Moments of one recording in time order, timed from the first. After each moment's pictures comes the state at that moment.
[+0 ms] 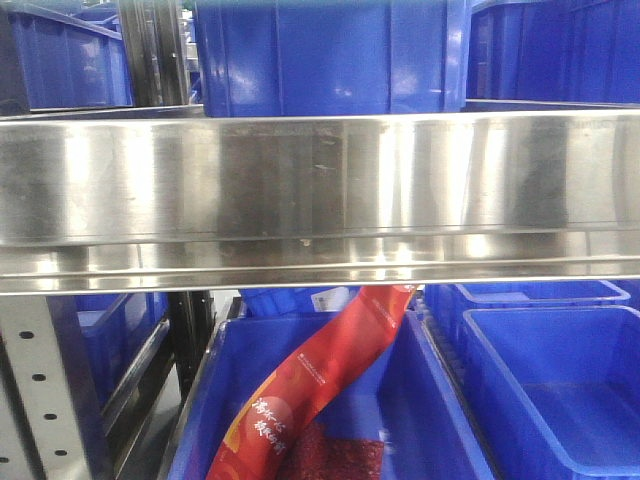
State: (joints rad) left arm -0.40 1.52 -1.77 0.30 1.07 -0.40; right arm 0.53 1.55 -1.83 -0.22 1.10 0.44
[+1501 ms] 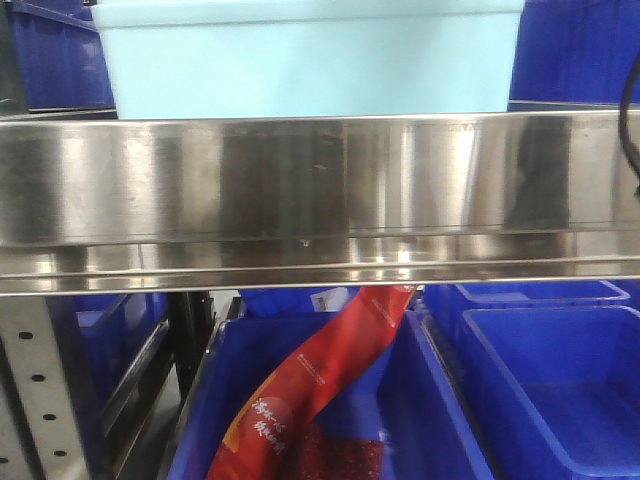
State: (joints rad) left arm -0.41 1.66 -1.82 0.35 1.04 -0.45; right arm 0.46 1.67 -1.84 -0.18 1.03 0.44
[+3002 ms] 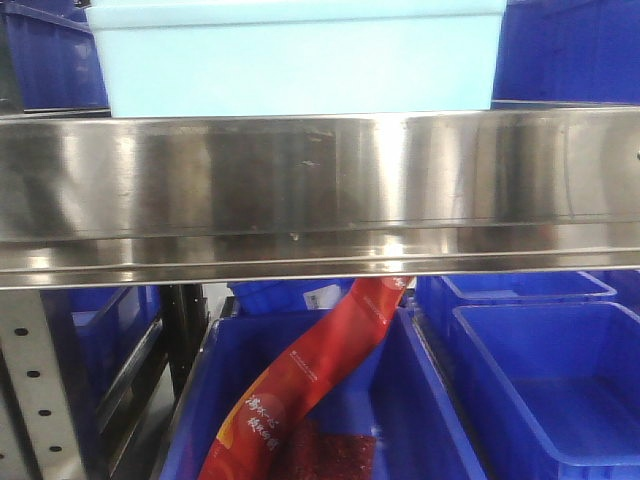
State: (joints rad) left arm -0.41 0.59 -0.54 0.22 0.02 -0.31; right arm 0.49 0.65 -0.68 -0.37 0.20 0.43
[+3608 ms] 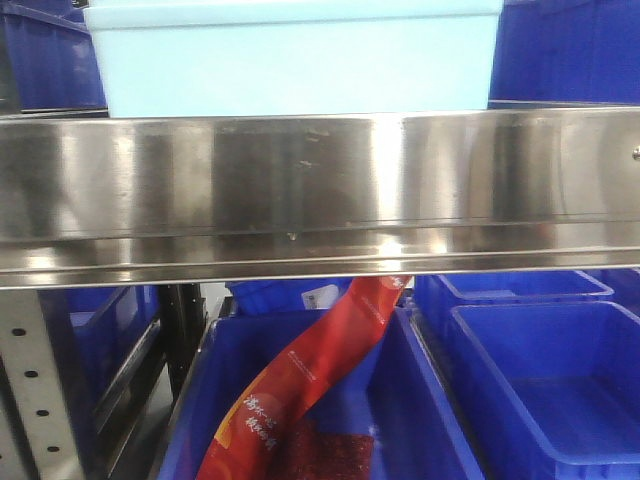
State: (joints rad) left arm -0.41 0.55 -0.54 0.22 0.03 -0.31; right arm 0.42 0.56 -0.58 -0.28 0.16 0.33
